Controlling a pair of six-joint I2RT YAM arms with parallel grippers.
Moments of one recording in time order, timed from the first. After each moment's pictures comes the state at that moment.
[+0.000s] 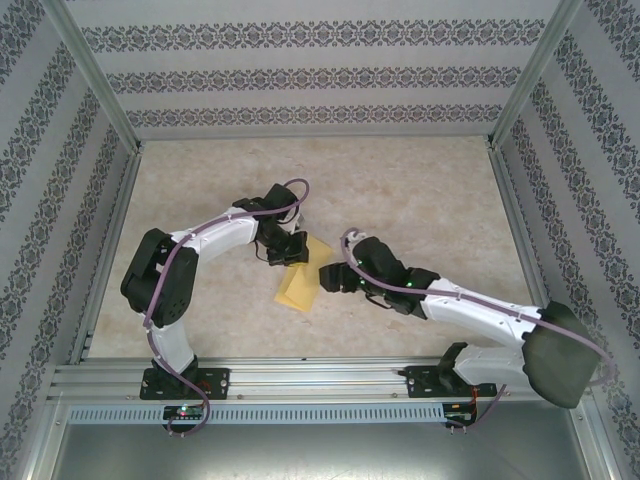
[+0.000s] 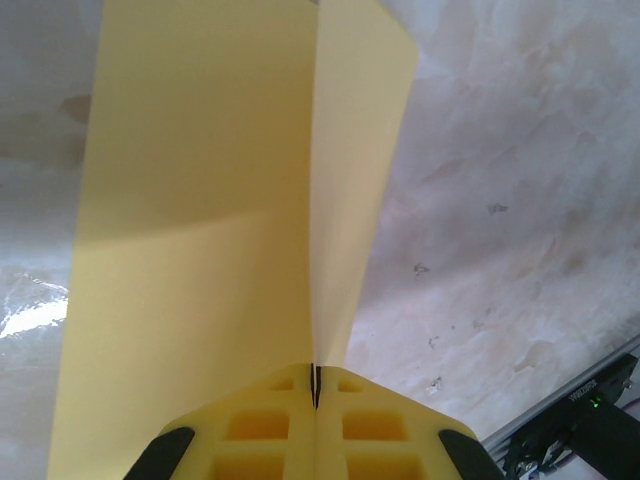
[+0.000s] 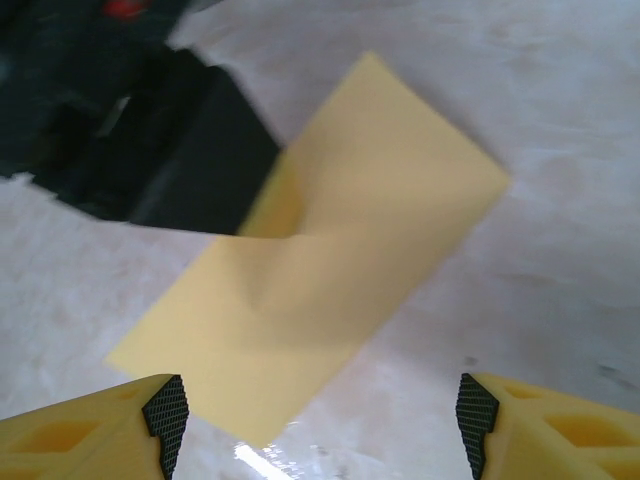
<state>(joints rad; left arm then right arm) -0.51 1.81 1.25 -0.70 0.47 -0.60 0.85 1.23 0.66 -0.13 -0.03 0.55</state>
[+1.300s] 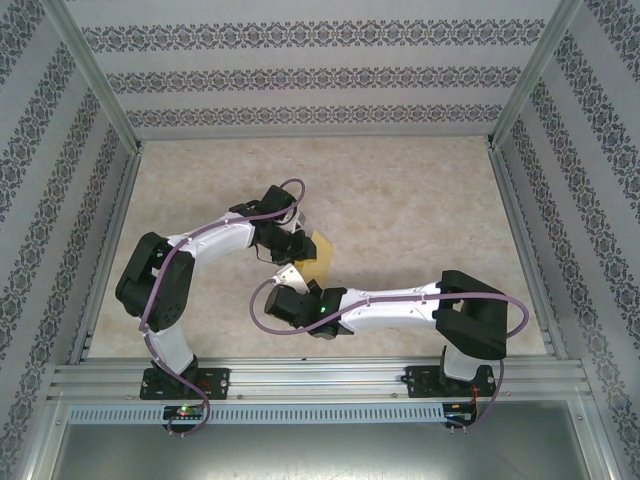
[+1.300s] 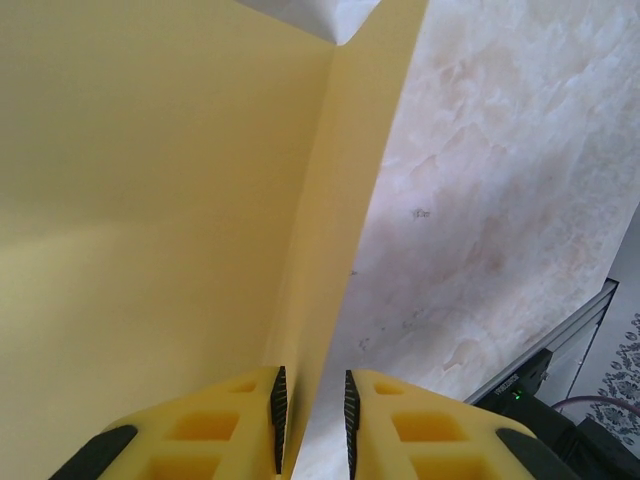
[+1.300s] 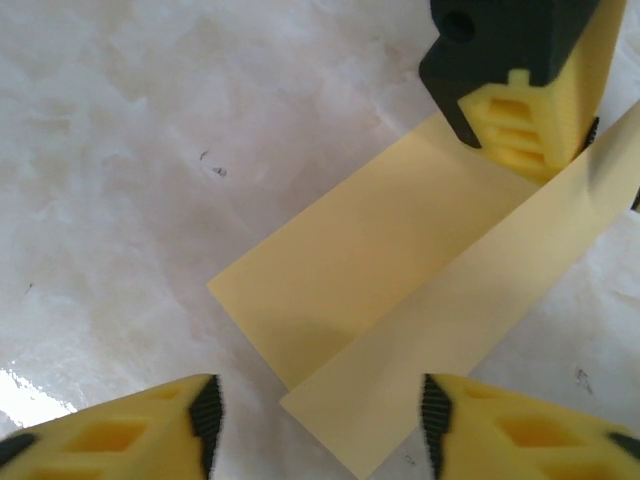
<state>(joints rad) -0.51 1.77 1.18 -0.57 0.56 -0.70 1.28 1.71 1.04 -0.41 0.50 0.52</state>
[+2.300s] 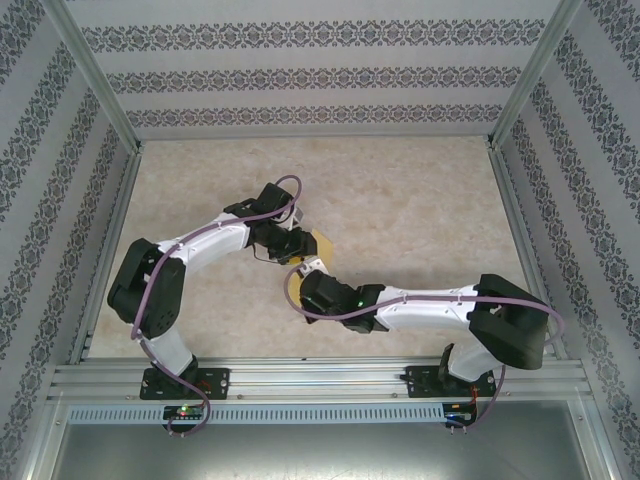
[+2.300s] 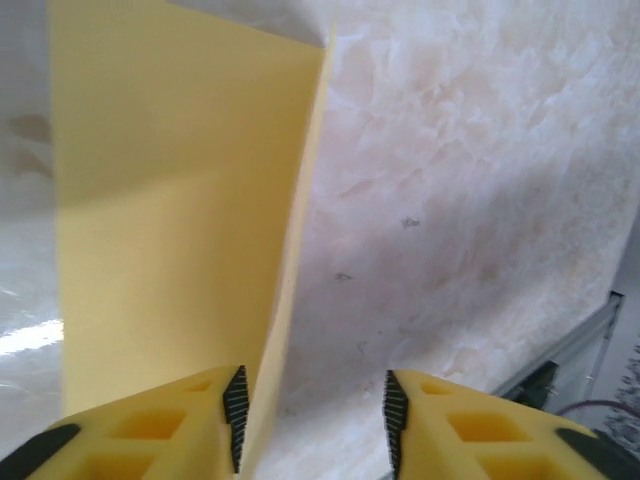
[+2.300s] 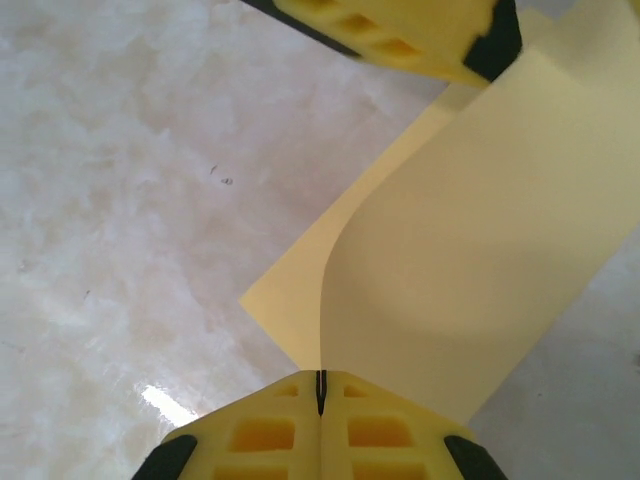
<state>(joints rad) -0.51 1.71 1.17 -0.58 0.49 -0.70 1.13 1.50 0.75 -0.09 0.21 0.55</state>
